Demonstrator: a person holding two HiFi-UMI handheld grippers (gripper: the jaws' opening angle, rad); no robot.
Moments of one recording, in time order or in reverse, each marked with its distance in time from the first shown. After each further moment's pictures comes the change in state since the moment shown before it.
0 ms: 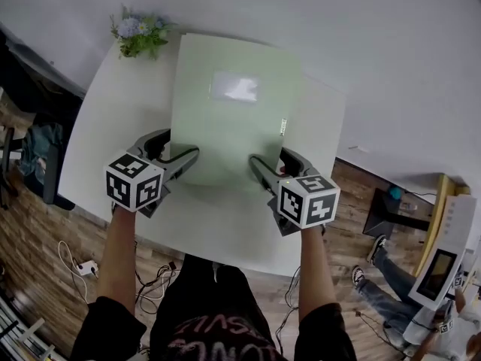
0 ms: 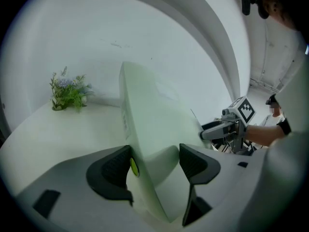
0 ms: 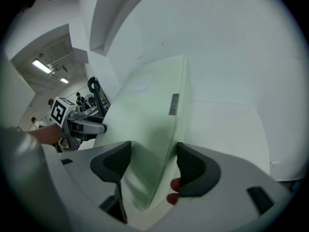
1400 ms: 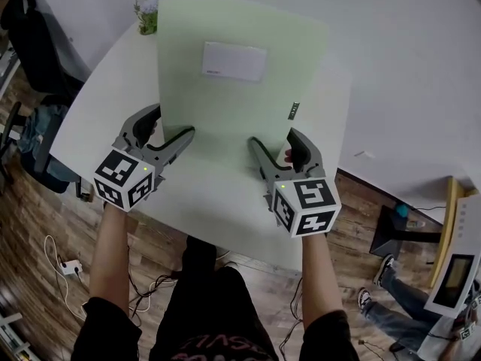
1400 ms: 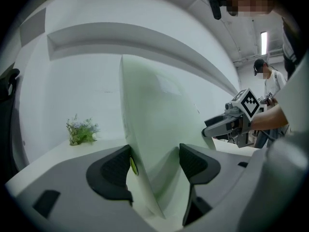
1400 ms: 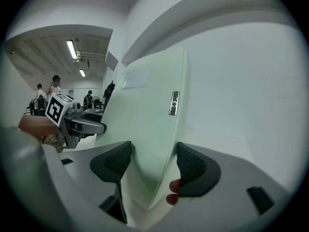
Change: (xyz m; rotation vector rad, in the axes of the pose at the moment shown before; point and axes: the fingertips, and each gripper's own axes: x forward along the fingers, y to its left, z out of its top) left arm -0.059 -0.046 -0.024 0.316 -0.378 0.158; right arm -0.047 0.041 -0.024 -0.321 -0.379 -0.064
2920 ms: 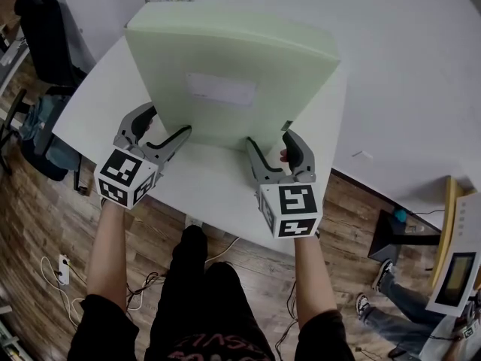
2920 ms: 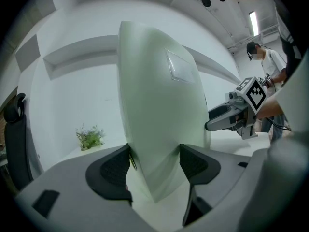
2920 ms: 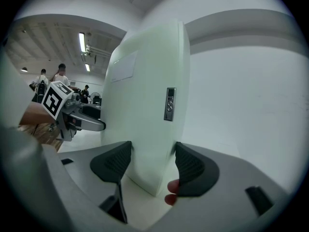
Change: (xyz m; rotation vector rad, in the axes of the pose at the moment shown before) left arm -0.038 -0.030 -0.016 0.136 0.003 0.087; right arm -0.038 0.028 -0.019 -0.127 -0.075 -0.062
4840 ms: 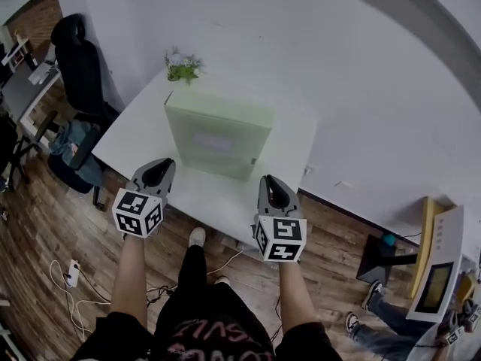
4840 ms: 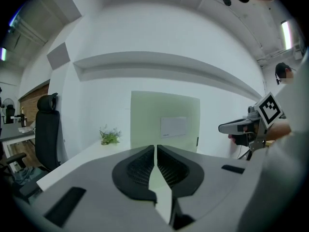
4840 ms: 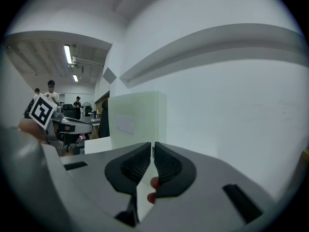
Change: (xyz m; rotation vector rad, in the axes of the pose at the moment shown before) left arm -0.113 -0.026 0.102 -0.239 0.028 0.192; right arm -0.126 -0.016 0.094 0.150 -0.006 -0.063
